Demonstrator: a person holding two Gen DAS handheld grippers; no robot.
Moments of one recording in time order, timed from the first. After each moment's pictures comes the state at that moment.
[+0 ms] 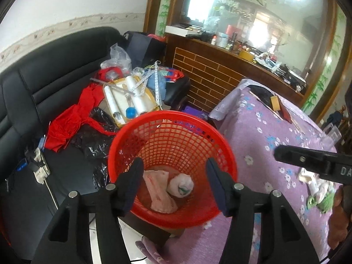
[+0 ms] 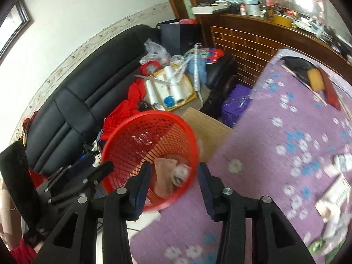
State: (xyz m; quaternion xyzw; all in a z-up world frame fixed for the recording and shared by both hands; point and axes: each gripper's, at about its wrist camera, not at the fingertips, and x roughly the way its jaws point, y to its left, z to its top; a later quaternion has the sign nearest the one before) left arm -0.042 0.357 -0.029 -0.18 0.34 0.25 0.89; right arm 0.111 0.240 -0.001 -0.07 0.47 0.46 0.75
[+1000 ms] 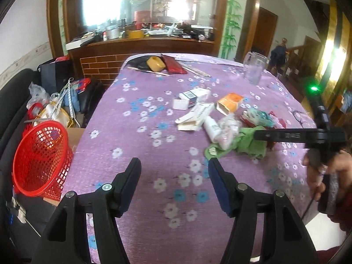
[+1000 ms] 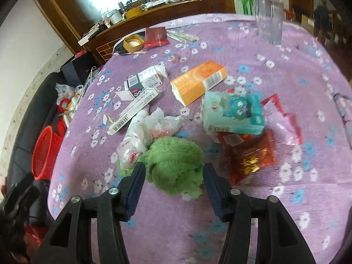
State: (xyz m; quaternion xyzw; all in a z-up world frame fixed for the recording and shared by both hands) left arm 0.026 0.075 -0.017 -0.04 0.39 0.04 0.92; right arm 0.184 -0.145 -0.069 0.06 0.52 0.23 0.82
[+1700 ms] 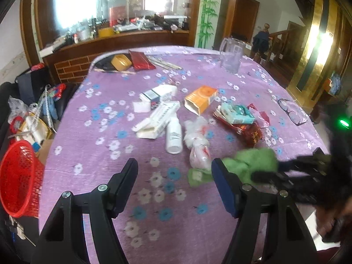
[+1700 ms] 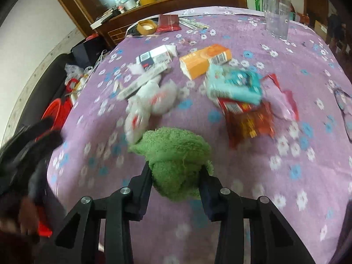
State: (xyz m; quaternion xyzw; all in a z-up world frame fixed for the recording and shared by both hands) left arm 0.079 0.022 -0.031 -0.02 0.42 -0.03 0.90; right arm 0.127 -0.164 -0.072 0.02 0.54 0.26 0.80
